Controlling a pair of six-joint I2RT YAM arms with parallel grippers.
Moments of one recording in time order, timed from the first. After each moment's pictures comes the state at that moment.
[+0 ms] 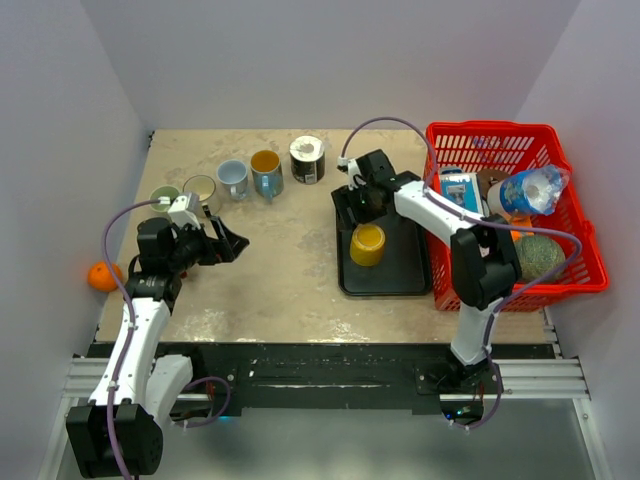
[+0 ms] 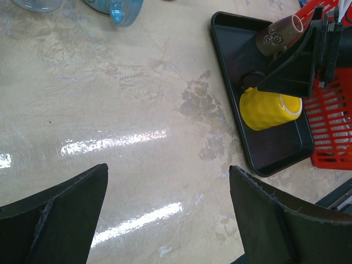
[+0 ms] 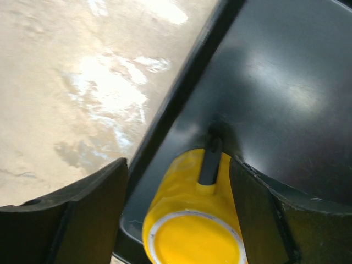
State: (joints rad) left arm 0.06 0.83 0.58 -0.23 0.53 -0.34; right arm 0.48 1.88 1.45 -0.55 -0.20 0.06
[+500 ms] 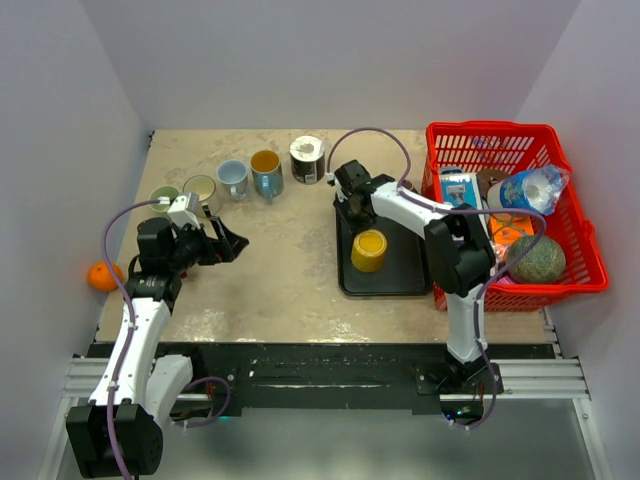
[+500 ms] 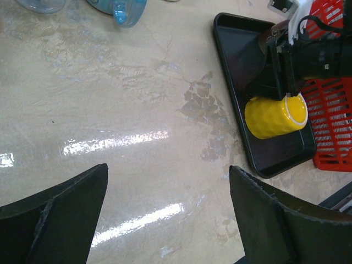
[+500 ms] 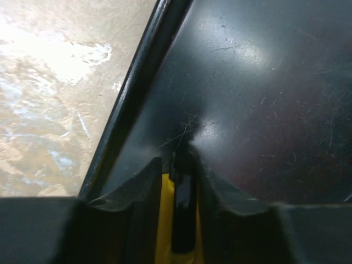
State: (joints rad) left arm 0.06 0.83 0.58 -0.23 0.52 -0.34; right arm 0.55 2.03 1.55 -0.66 0.09 0.03
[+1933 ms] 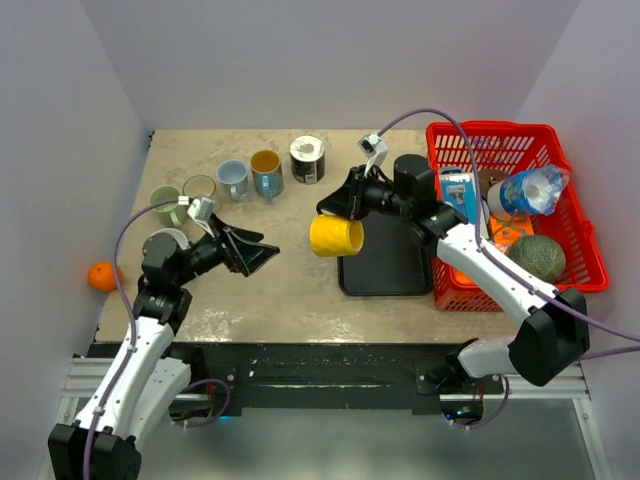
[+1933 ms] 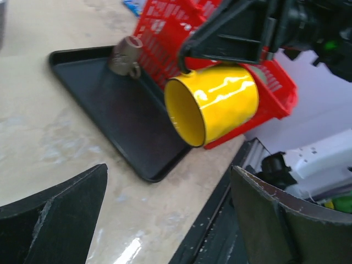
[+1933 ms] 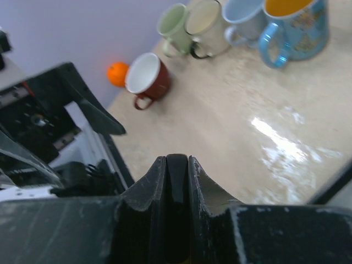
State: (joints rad) left arm -0.13 0.69 0.49 0.18 0.78 -0.62; right arm 0.55 1.38 1.16 -0.06 -0.48 0.48
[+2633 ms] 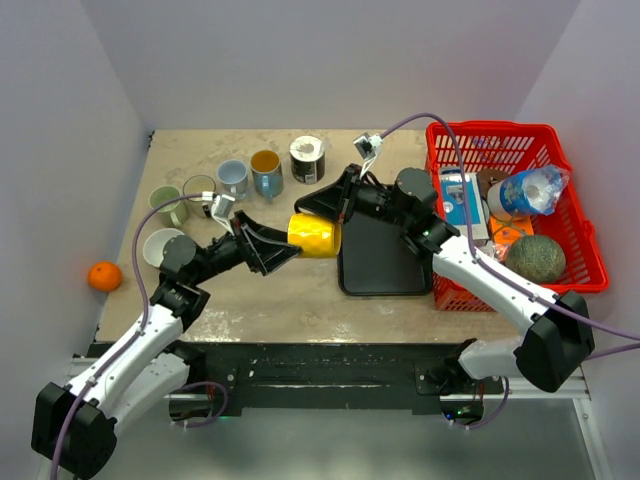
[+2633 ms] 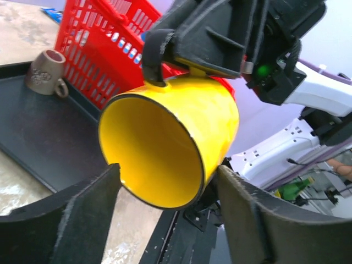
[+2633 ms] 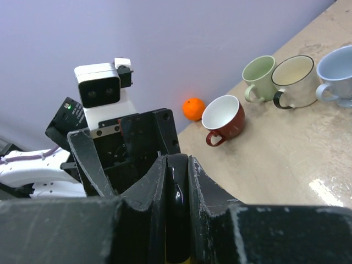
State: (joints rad) left arm -0.41 0.81 0.48 0.52 0.66 -0.81; right arm 0.66 1.32 1.06 0.37 -0.54 0.72
